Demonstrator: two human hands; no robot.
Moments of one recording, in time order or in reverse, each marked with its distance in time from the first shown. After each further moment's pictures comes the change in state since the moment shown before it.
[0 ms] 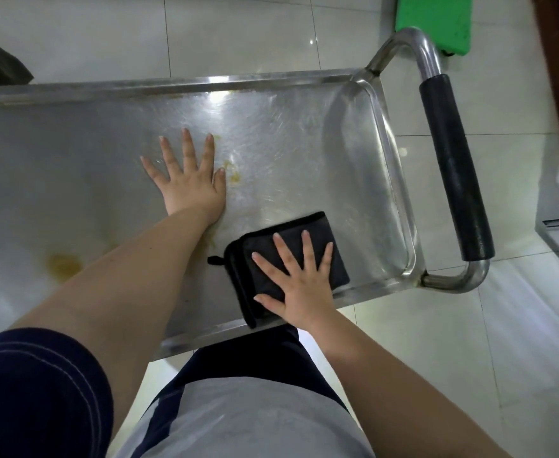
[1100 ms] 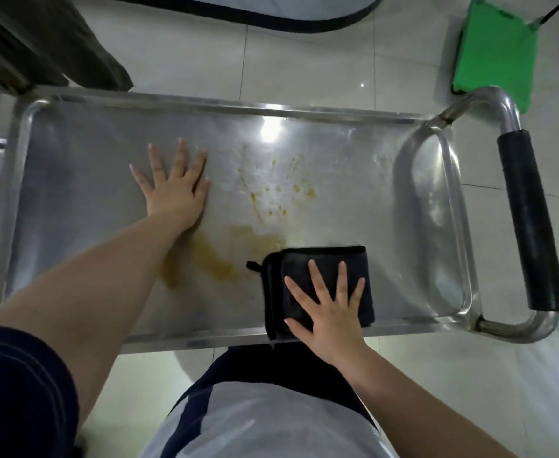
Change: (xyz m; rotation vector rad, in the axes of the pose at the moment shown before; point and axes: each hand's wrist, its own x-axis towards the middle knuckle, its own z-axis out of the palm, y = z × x) left_hand -0.018 -0.165 -0.039 -0.044 -0.078 -0.089; right_hand -0.012 -0.060 -0.007 -0.008 -0.108 -0.011
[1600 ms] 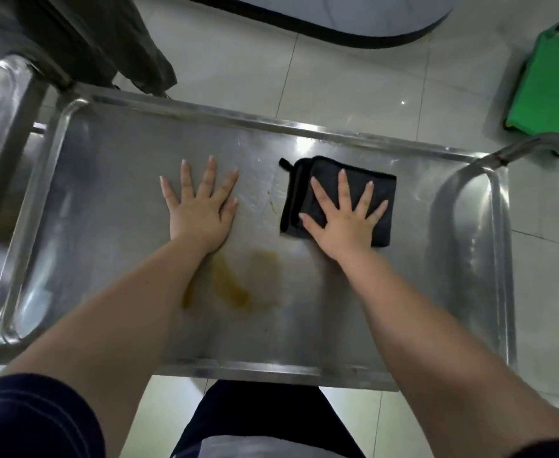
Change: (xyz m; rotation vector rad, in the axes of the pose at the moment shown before) left_hand 0.015 -0.006 0.014 0.005 0.057 -0.037; right_hand 0.230 0.024 -0.090 0.067 0.031 0.144
